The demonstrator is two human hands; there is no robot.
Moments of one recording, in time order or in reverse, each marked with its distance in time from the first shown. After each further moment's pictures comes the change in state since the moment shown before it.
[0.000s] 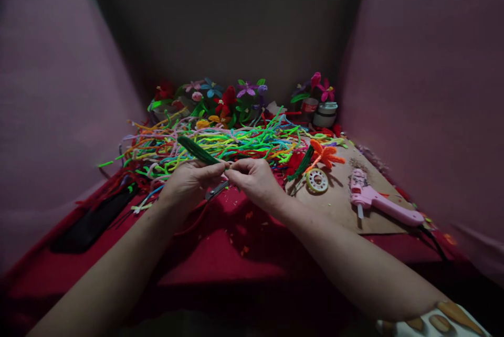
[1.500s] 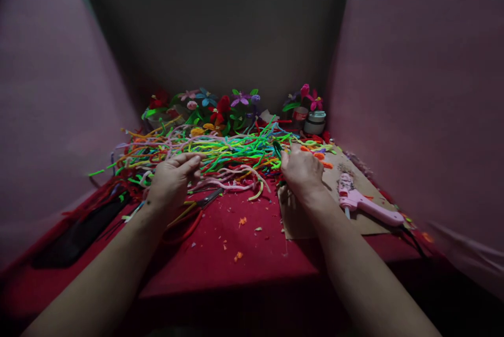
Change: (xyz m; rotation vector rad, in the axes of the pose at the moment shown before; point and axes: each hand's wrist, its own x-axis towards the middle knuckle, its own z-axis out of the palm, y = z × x) left_hand 0.008 0.015 -0.012 0.158 0.289 0.185; right_hand -0.001 -0.003 -0.083 -1.302 0.540 0.364
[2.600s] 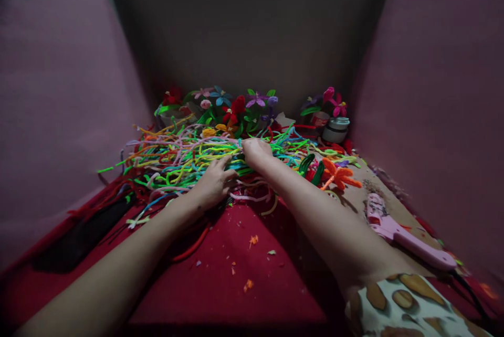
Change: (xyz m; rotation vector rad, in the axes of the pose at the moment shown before) left_hand 0.042 -0.055 0.006 1.272 -0.390 0.607; right_hand 0.069 -0.118 0.067 0.016 -0.326 -0.591
